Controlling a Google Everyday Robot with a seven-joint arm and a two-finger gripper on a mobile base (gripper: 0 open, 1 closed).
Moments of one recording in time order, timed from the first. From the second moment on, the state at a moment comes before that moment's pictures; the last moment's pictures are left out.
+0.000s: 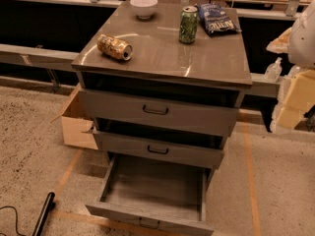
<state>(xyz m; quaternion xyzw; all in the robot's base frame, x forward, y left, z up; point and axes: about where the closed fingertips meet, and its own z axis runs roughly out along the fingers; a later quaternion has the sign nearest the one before) 0.438 -0.217 0.976 -0.60 0.78 -0.03 0.16</state>
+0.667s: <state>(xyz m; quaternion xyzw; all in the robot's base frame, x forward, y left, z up) 0.461 -0.219 0.972 -0.57 0.80 0.00 0.21</state>
